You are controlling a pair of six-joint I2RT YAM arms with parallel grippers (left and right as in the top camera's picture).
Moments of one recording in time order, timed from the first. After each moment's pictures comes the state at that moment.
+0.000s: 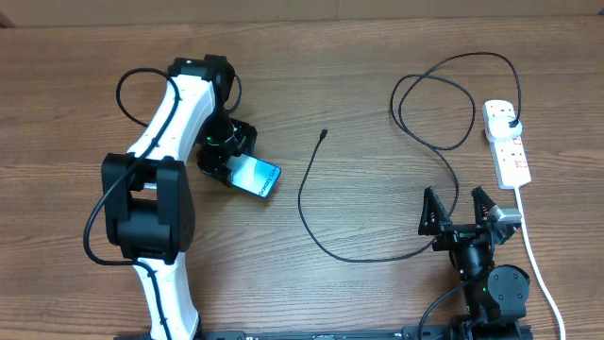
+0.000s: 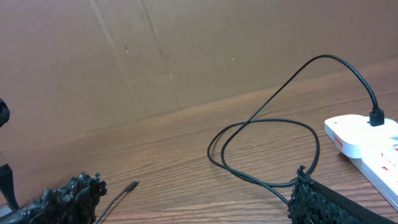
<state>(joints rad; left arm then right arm) -0.16 2.14 1.74 -1.37 0.17 -1.26 0.06 0.01 0.02 -0.03 -0.04 0.30</state>
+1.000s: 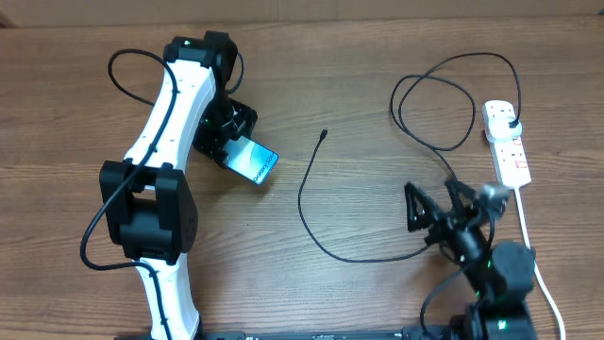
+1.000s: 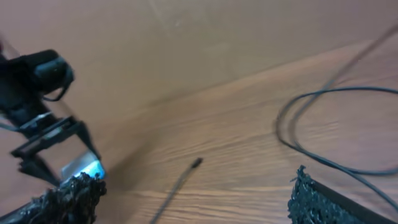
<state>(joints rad) -0.17 2.14 1.94 -1.49 0.12 -1.19 0.06 0.40 0.20 0.07 -0.31 0.43</state>
